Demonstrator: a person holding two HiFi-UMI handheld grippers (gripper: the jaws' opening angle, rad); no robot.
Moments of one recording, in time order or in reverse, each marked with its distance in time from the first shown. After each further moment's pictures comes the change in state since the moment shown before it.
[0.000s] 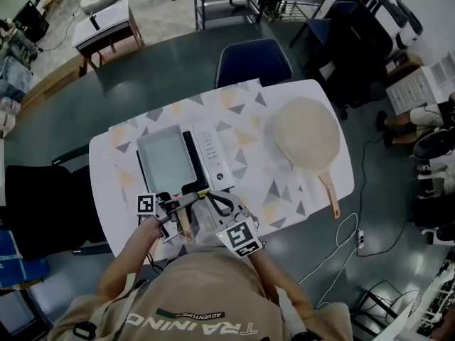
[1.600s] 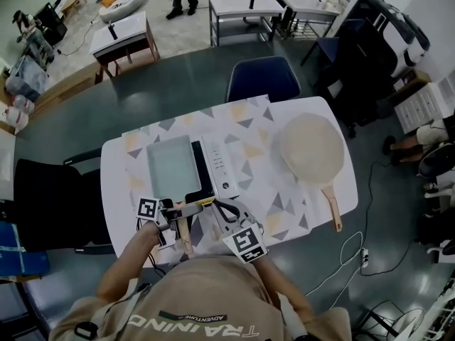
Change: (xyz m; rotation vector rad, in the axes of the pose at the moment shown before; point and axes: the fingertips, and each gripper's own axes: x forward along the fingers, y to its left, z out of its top) left arm -0.004 -0.036 -0.024 0.106 0.112 0.051; right arm -0.012 -0.002 0.005 -0.008 -0.027 0.036
